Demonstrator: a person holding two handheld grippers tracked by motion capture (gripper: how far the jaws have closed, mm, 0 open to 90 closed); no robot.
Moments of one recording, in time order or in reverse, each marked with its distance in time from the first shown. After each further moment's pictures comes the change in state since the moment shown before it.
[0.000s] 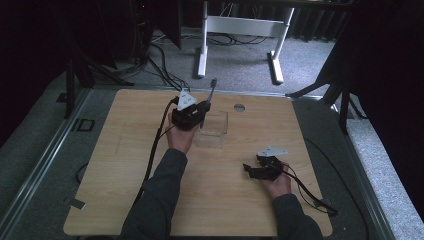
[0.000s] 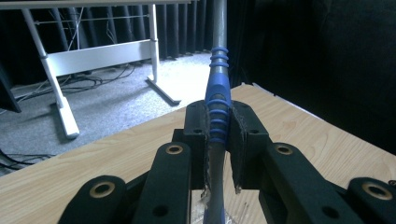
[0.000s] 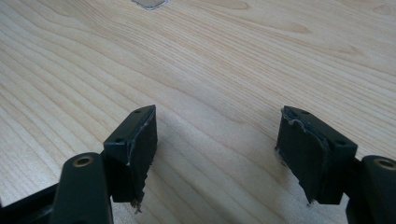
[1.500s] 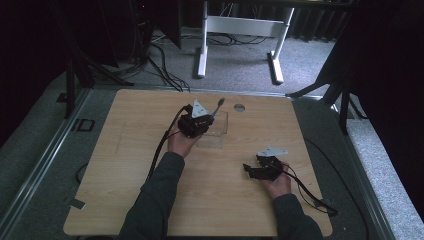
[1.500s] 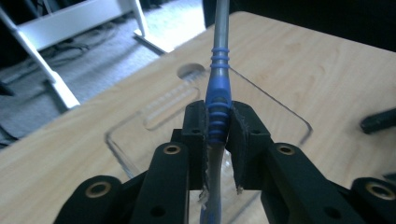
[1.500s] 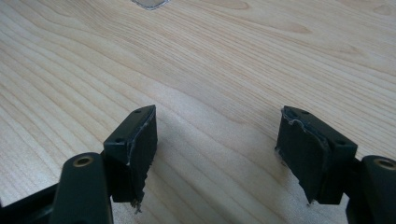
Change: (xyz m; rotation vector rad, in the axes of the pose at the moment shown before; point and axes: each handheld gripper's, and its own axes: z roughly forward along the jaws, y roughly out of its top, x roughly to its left) left arm -0.010 -0.025 0.021 0.235 -0.049 0.167; right arm 0.000 0.000 0.000 0.000 0.000 -0.001
